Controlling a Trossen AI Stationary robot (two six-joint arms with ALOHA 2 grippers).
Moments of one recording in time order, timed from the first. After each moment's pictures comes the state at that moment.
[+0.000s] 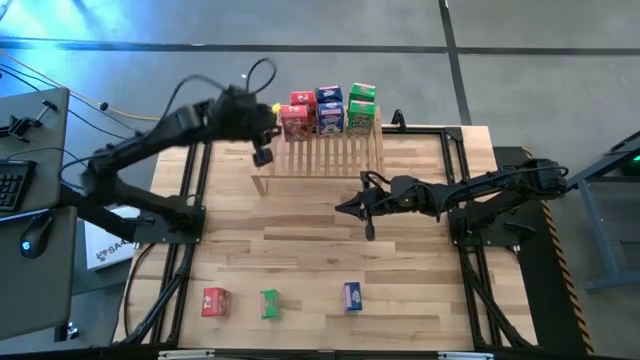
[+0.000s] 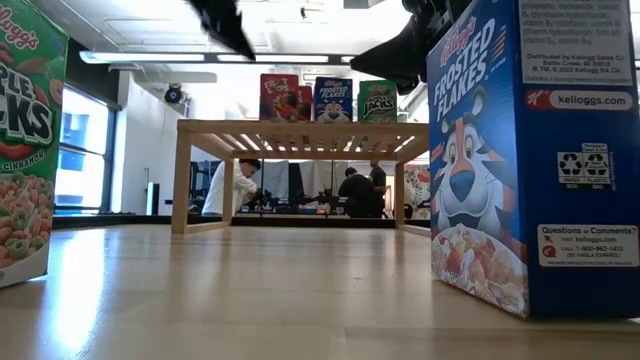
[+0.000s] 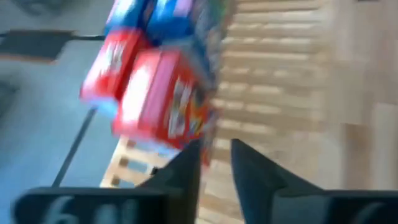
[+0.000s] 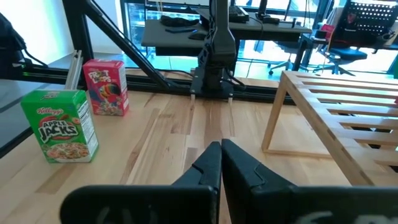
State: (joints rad) left arm 0.46 1.29 1.42 -0.83 -0.12 0.34; right arm 0.00 1.38 0.61 0.61 -0.07 -0.10
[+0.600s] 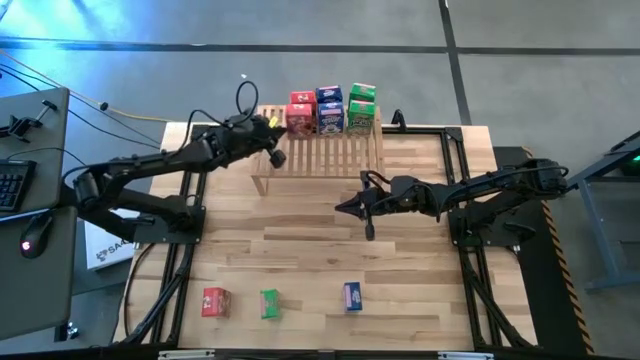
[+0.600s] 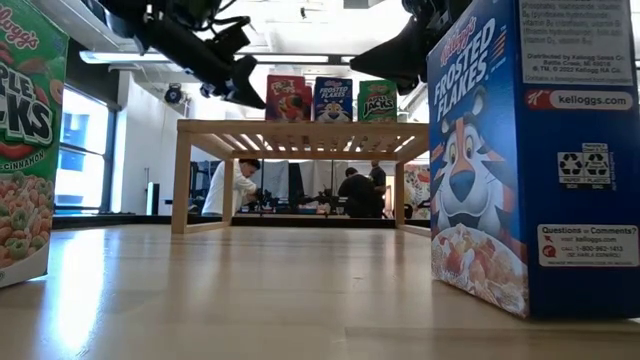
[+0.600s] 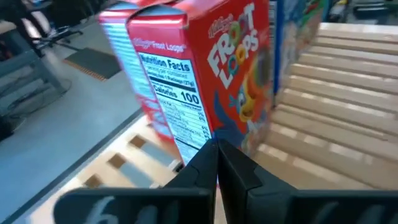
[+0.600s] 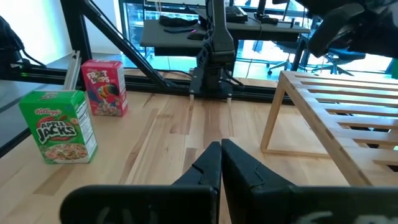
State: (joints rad) left arm 0.50 1.20 0.78 0.07 -0.22 0.14; right arm 0.00 1.38 0.61 0.61 -0.06 -0.09
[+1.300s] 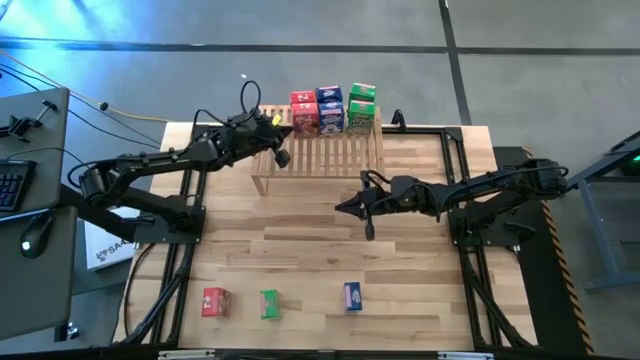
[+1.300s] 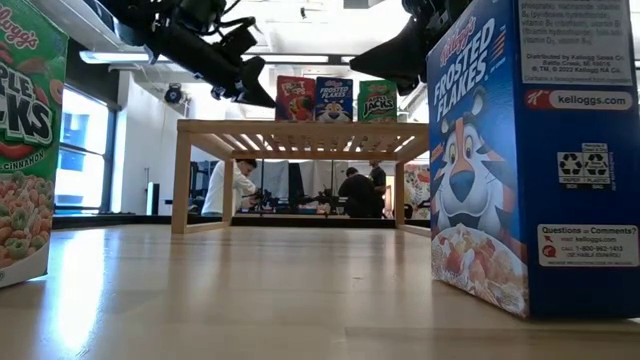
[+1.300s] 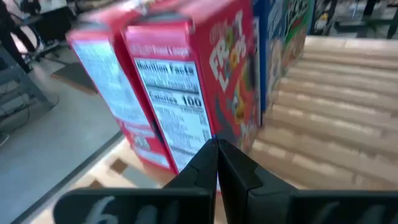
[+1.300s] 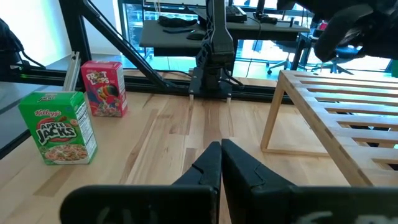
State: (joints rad) left arm 0.51 1.27 0.78 0.19 -0.16 0.16; right arm 0.00 1.38 0.61 0.61 -0.06 -0.09
